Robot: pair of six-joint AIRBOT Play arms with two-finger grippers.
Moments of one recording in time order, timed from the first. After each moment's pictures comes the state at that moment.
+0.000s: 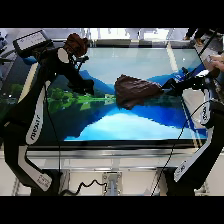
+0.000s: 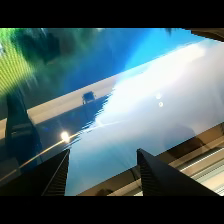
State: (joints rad) left arm -0.26 -1.79 1.92 1.23 -1.62 -1.54; right arm -0.36 -2.11 1.89 -0.90 1.38 1.39
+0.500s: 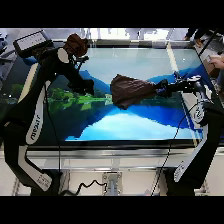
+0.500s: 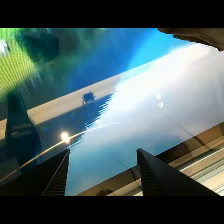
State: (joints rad) left arm -0.26 -1.79 1.92 1.23 -1.62 -1.54; right arm -0.33 -2.23 1.90 -0.70 1.36 1.35
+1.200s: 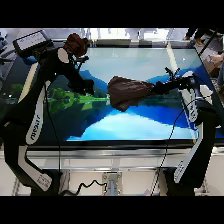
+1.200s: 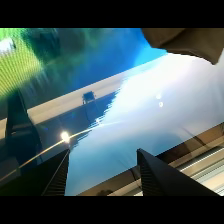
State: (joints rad) left arm -0.26 -1.79 1.92 1.23 -1.62 -1.54; right arm -0.26 -2.24 2.03 -0.86 1.41 1.12
